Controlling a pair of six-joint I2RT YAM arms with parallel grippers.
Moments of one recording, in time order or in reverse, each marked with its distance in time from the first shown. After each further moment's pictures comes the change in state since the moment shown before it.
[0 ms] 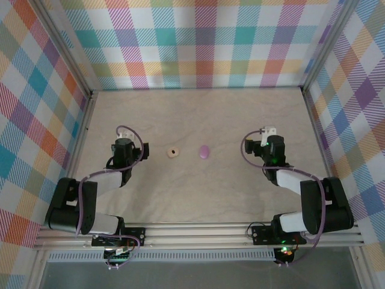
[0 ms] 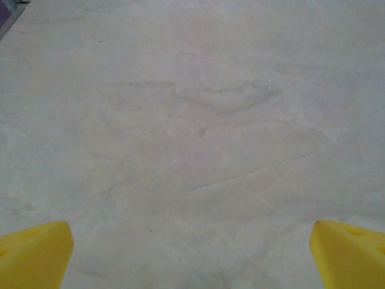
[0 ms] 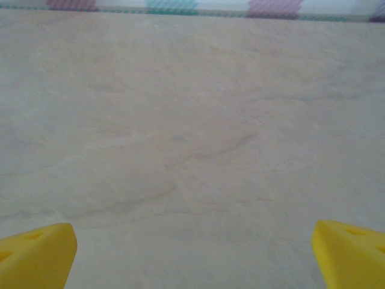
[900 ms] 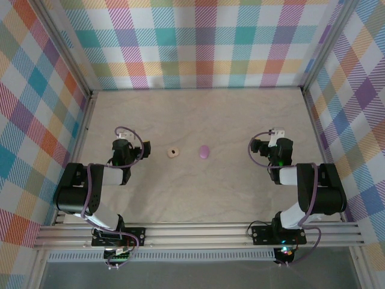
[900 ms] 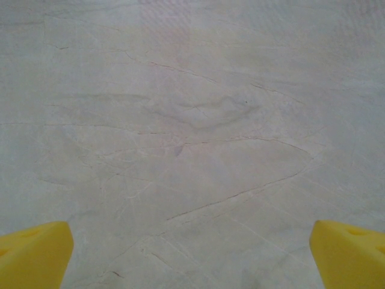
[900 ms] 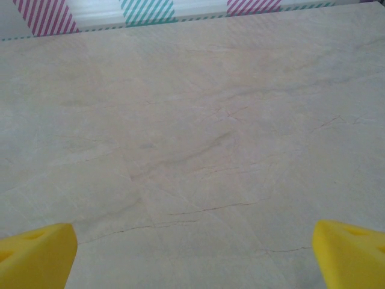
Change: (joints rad) left arm 0.061 0.161 -0.026 0.263 0.149 -0.005; right arm -0.125 0.169 -0.024 0.242 -0.161 0.051
